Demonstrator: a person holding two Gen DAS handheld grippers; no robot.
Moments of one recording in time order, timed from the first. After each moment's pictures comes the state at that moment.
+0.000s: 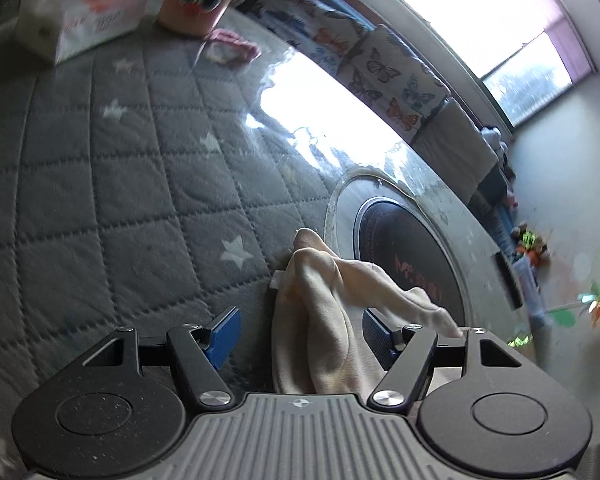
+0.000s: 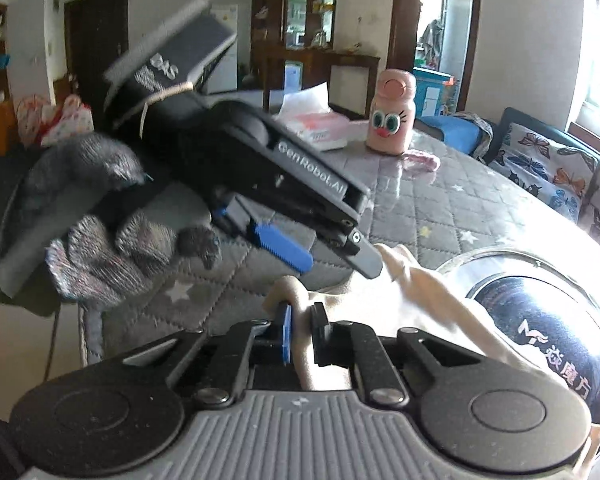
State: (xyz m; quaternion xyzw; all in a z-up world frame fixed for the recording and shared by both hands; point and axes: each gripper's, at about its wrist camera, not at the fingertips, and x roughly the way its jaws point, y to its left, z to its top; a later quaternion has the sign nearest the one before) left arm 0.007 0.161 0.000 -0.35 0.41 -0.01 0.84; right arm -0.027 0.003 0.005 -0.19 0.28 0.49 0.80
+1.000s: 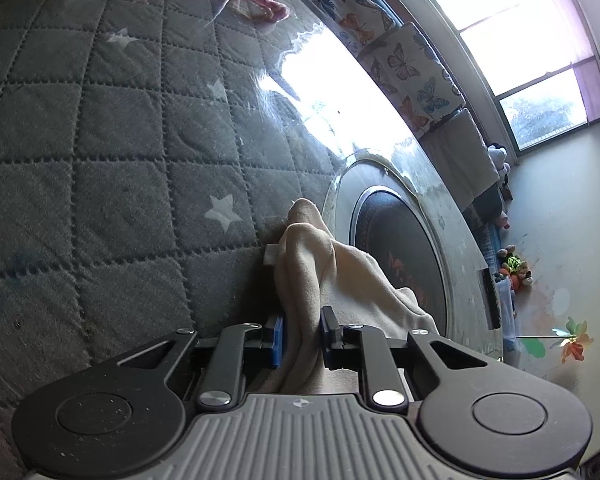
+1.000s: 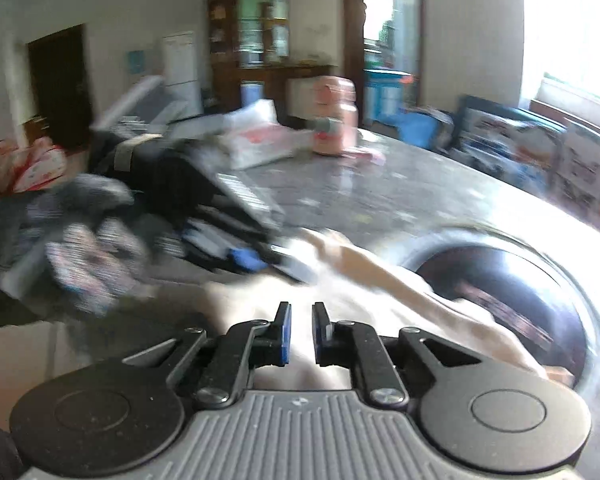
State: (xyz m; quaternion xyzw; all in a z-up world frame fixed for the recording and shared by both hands) left arm 0.010 0.161 -0.019 -0.42 0.43 -0.01 0.80; right arm -0.010 -0.073 0.010 -0.13 0.29 0.43 0.85
